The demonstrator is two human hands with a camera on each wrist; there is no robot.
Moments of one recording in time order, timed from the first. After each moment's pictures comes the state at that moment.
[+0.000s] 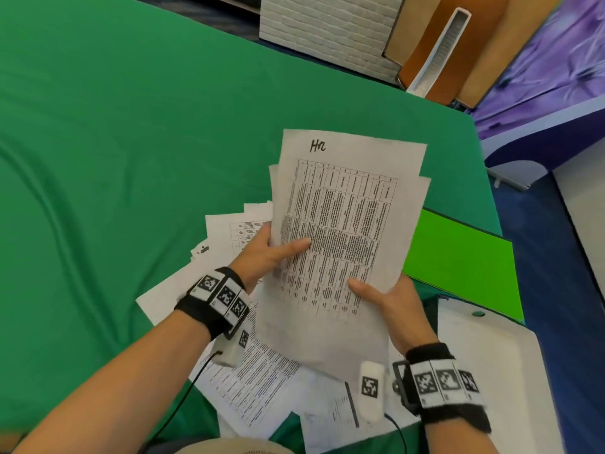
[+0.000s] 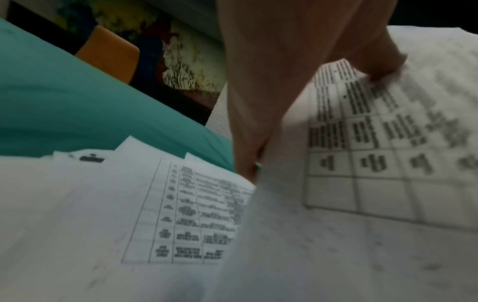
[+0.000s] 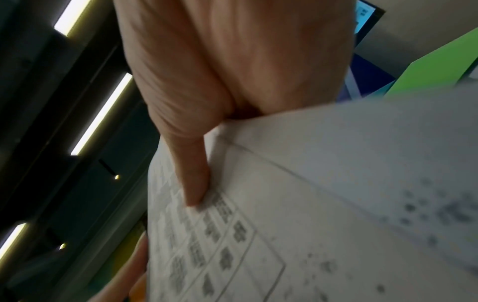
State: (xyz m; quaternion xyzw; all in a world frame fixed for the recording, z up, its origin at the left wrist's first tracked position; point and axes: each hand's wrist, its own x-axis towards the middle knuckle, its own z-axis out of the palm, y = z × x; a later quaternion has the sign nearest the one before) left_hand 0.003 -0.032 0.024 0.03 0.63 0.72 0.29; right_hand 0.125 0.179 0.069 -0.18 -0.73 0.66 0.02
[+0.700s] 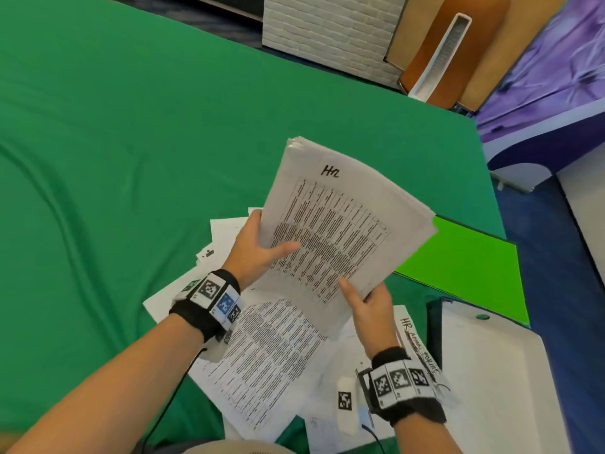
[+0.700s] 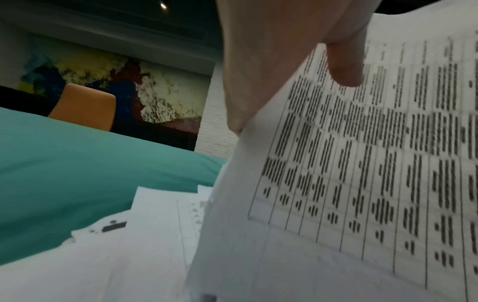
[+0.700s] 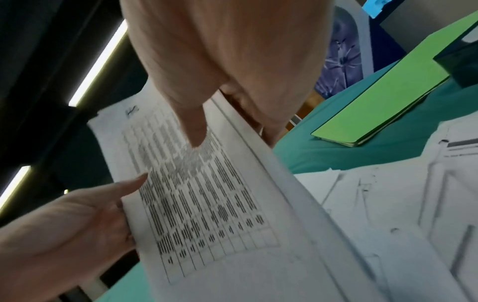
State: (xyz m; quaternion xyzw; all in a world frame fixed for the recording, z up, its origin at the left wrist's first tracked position) left_hand 0.003 -0.048 0.030 0.08 0.72 0.68 0.13; right_hand 0.119 0.146 0.026 -0.20 -0.75 0.62 0.11
